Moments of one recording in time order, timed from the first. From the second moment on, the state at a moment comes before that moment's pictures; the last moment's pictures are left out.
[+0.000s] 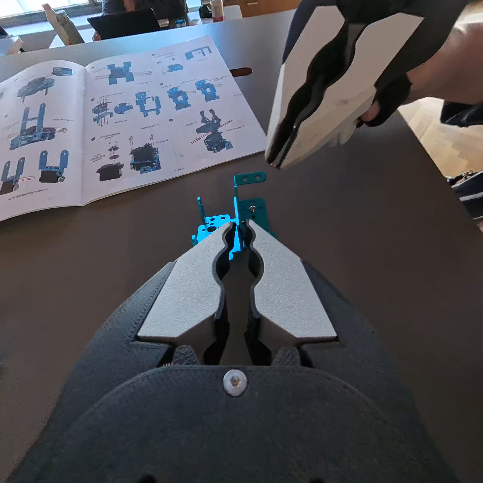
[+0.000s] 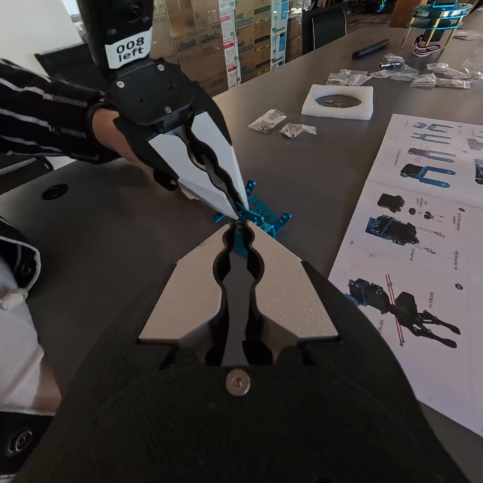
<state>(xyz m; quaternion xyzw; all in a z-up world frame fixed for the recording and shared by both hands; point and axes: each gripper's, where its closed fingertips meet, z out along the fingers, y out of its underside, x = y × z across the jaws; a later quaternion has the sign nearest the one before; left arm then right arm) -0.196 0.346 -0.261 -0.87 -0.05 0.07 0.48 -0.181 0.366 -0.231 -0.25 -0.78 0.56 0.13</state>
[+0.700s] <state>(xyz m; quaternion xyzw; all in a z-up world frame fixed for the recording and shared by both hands) -0.187 0.354 -0.261 -0.87 -0.02 0.10 0.49 -0.196 0.359 -0.241 -0.27 -0.78 0.56 0.10</state>
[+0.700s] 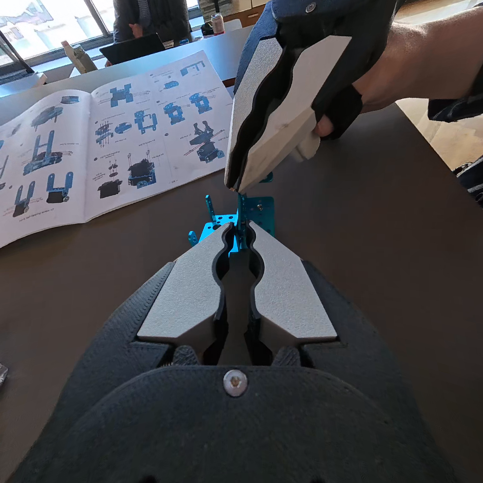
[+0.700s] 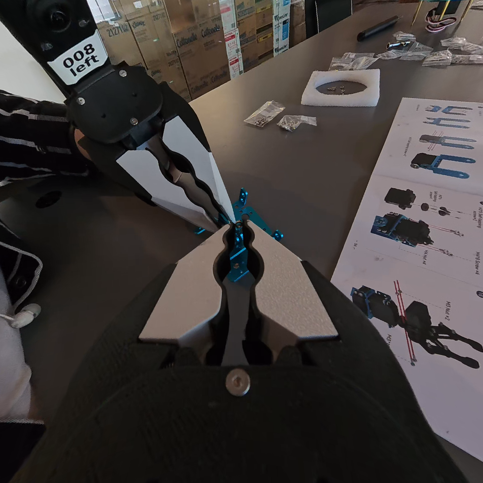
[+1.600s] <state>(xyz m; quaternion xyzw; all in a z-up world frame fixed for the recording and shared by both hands) -0.172 0.352 -0.269 -0.88 0.00 0.10 0.47 -0.192 0.362 -0.245 -0.26 -0.79 0.54 0.11</state>
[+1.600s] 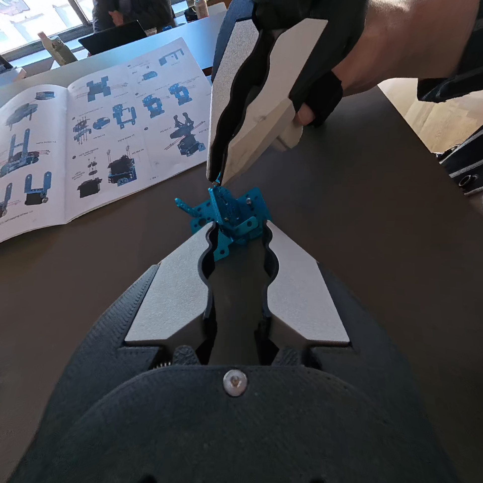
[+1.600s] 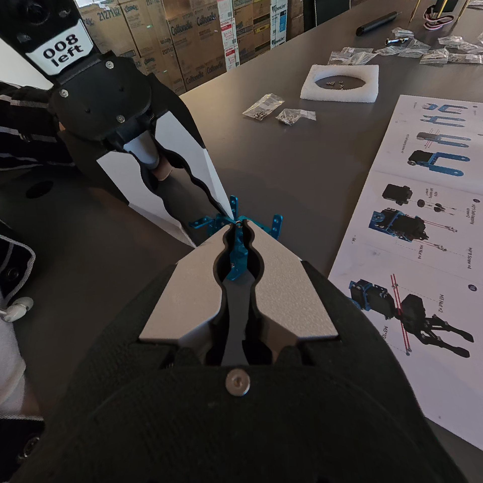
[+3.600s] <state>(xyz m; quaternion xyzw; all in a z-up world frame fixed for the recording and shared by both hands) -0.171 0.338 -0.253 -0.84 -0.15 0.01 0.52 -0.178 0.347 -0.250 -0.02 -0.81 0.43 0.39</state>
